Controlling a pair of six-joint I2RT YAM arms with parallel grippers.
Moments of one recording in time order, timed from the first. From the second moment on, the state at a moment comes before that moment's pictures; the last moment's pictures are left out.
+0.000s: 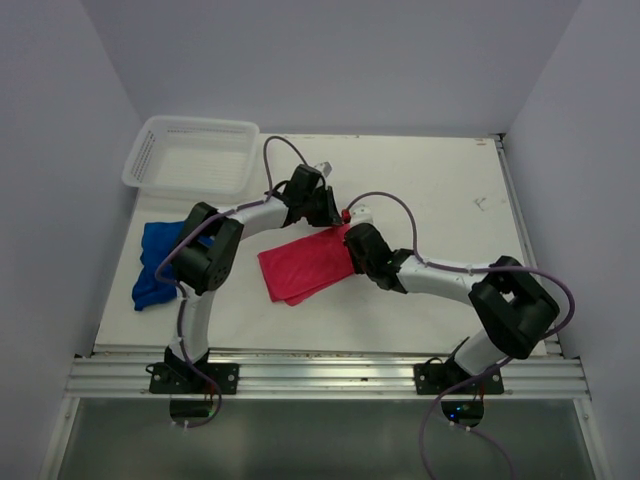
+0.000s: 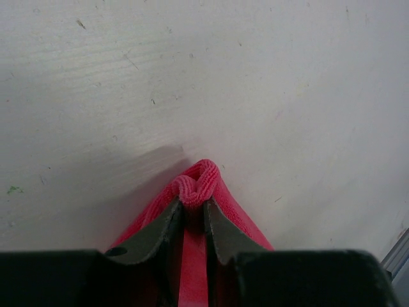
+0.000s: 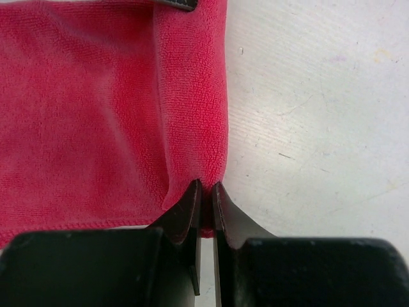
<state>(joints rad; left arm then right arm) -0.55 2.10 1.43 -0.10 0.27 -0.62 0.77 1.55 0.77 -0.02 0.39 0.26</state>
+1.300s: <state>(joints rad) -0.45 2.02 1.43 -0.13 0.22 -0.59 0.96 1.70 0.89 -0.21 0.75 0.18</state>
